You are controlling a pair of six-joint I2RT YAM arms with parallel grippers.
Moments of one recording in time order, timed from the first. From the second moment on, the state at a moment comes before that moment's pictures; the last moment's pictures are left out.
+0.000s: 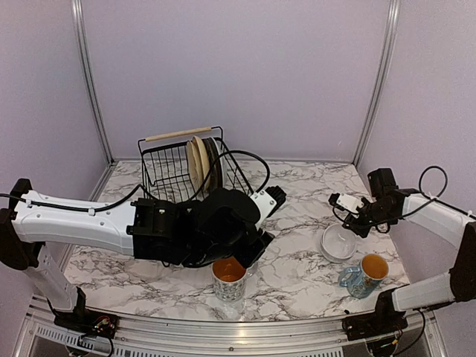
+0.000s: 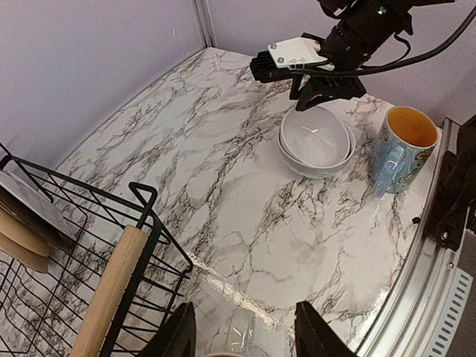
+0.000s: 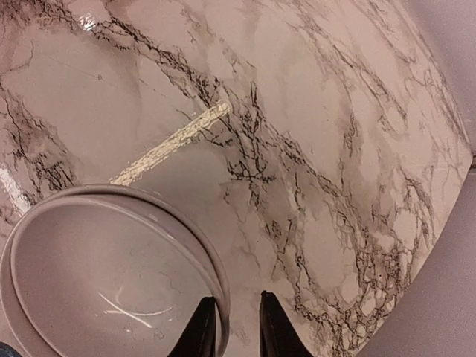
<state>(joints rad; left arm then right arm) -1.41 1.67 1.44 -0.37 -0.50 -0.19 0.09 1.23 0.77 -0.57 -0.18 -0.85</state>
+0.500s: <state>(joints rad) -1.41 1.67 1.38 -0.36 -0.50 -0.20 0.09 1.25 0.82 -0.57 -0.21 -0.82</state>
